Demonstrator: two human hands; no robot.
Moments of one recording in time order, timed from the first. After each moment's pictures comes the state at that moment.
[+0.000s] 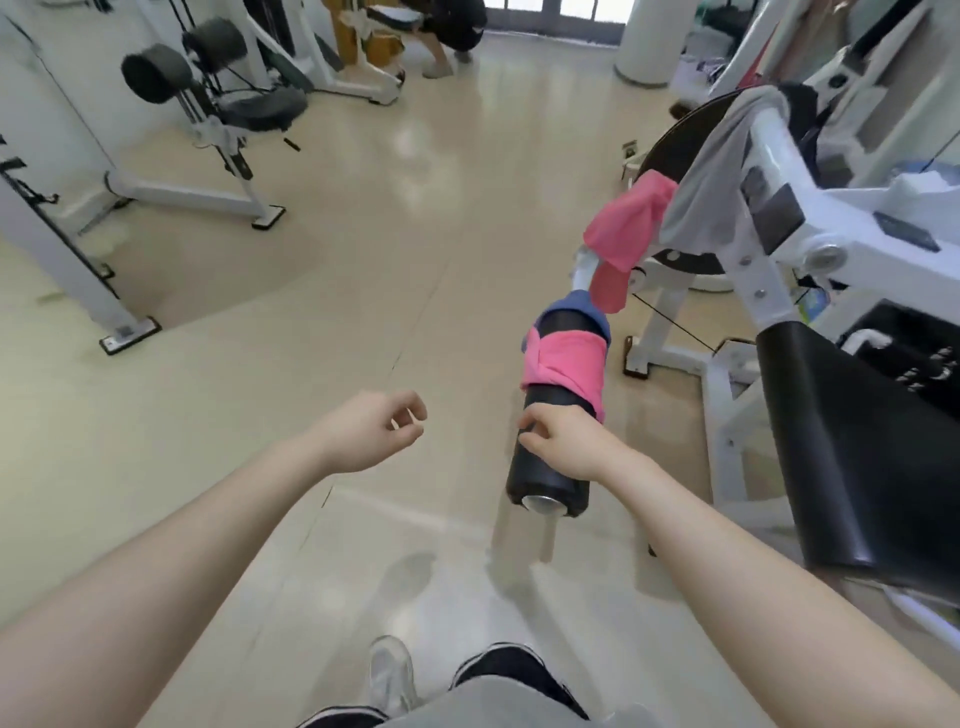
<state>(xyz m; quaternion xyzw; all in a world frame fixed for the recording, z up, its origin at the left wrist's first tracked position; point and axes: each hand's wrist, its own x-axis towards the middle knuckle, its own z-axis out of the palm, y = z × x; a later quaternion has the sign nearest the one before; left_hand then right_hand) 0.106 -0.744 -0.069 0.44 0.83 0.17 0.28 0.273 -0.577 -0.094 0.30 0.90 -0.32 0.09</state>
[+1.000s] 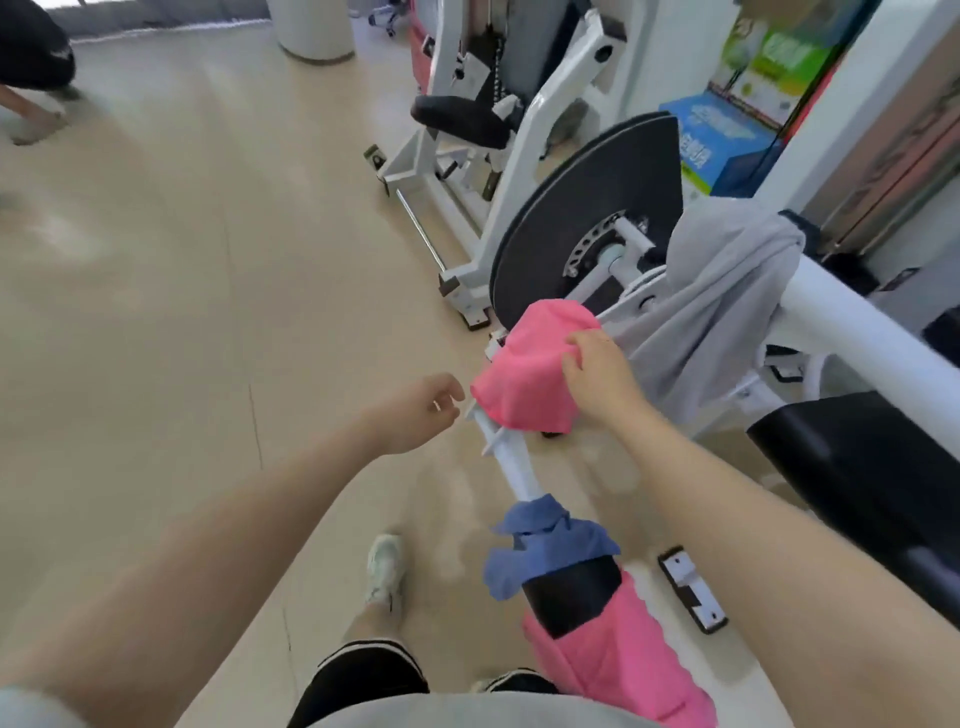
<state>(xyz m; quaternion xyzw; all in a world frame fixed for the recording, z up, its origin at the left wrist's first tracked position) -0.224 -0.100 -0.094 0.70 0.62 0.08 0.35 -0.007 -0.050 -0.110 0.67 0.69 -0.22 -0.15</state>
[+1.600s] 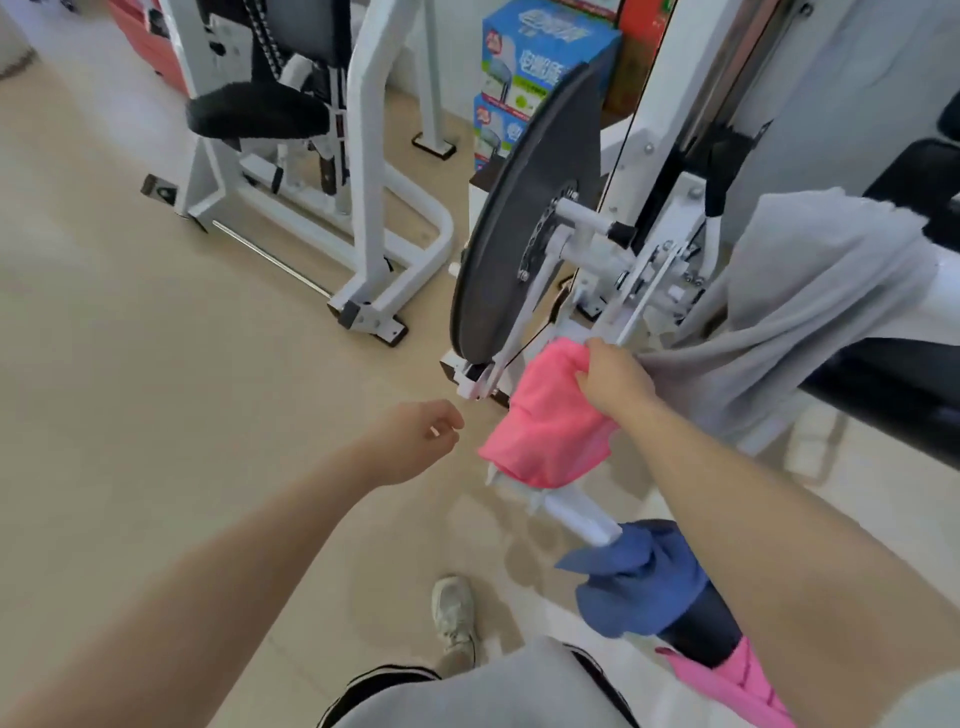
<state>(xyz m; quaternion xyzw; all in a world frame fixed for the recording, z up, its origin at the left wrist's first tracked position) -0.289 0.130 -0.128 0.80 0.44 -0.06 0.39 -0.049 0.084 -0.154 0.86 0.44 -0.26 -0.05</state>
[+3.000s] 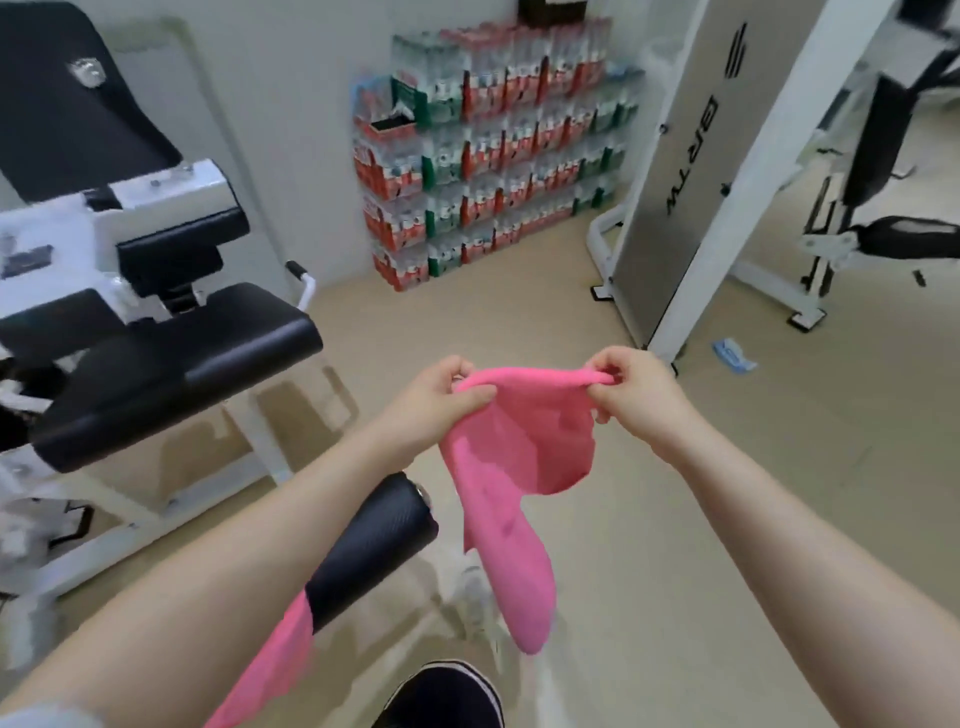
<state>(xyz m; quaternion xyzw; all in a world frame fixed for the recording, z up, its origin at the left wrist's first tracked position) 0.077 -0.508 -0.039 0.79 -0.09 -0.20 0.58 0.045 -0.716 -0.024 0.89 -0.10 -0.01 -0.44</state>
